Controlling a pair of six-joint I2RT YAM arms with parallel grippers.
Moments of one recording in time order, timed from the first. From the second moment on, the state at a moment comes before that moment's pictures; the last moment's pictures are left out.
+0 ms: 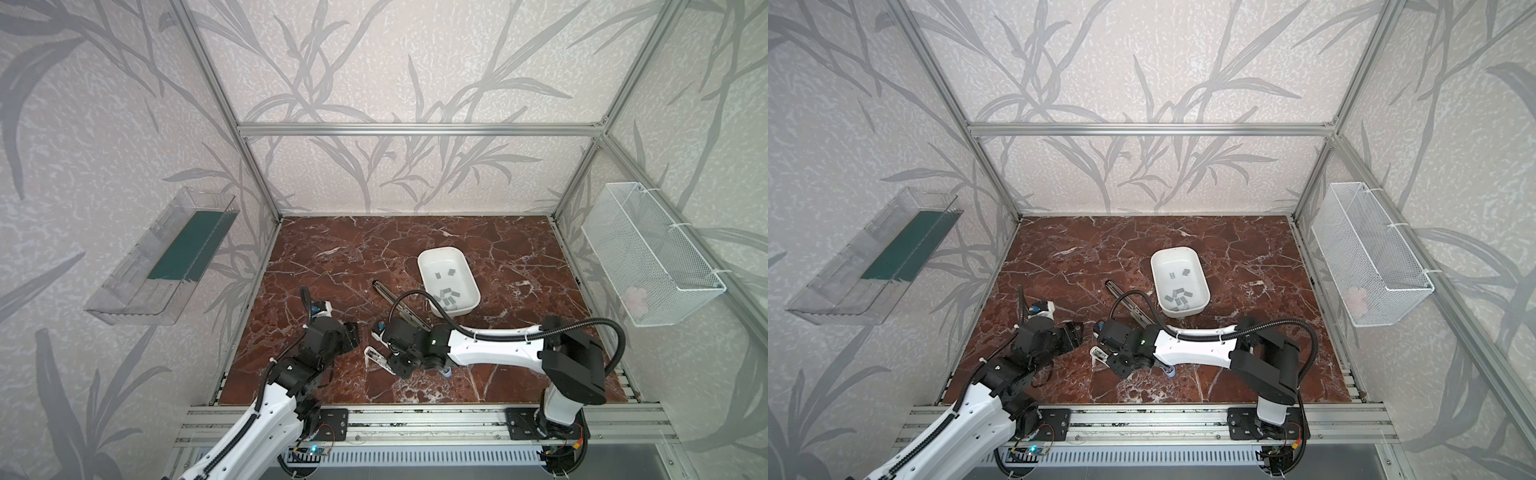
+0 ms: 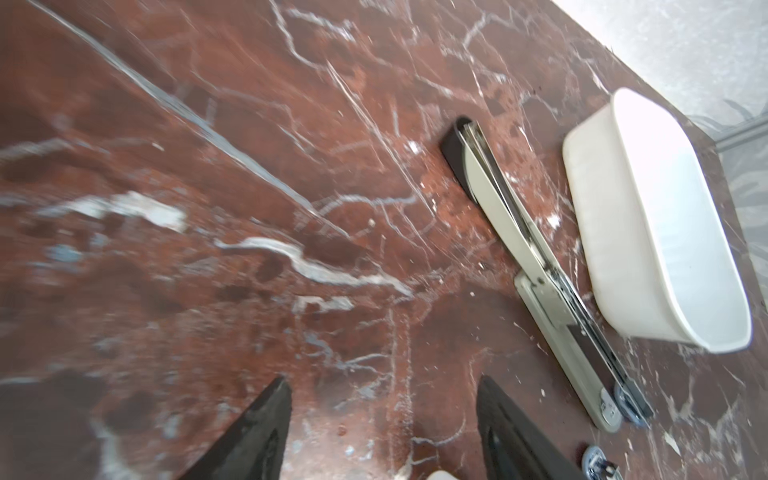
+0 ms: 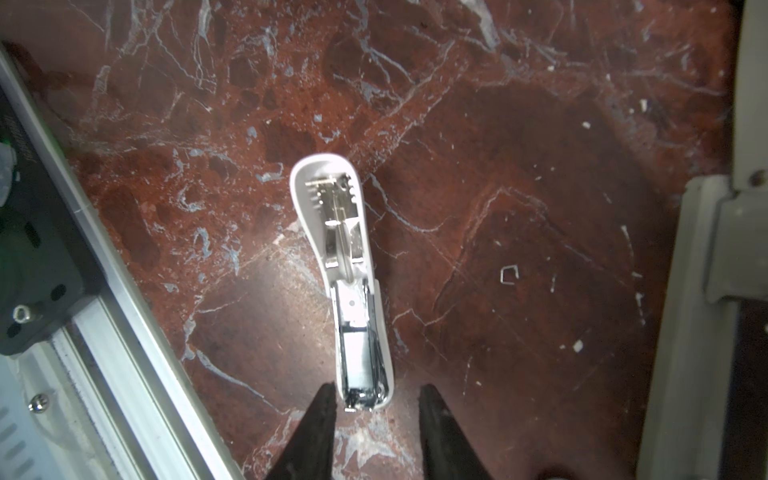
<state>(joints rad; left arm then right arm) -0.49 0.63 0.28 -0.39 -0.15 -0.75 1.22 1.75 1.09 -0.39 0.01 0.29</state>
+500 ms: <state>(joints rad) -0.70 0.83 0.22 -0.13 -0.20 -0.84 1.24 1.68 0.90 -0.14 -0.01 0.23</state>
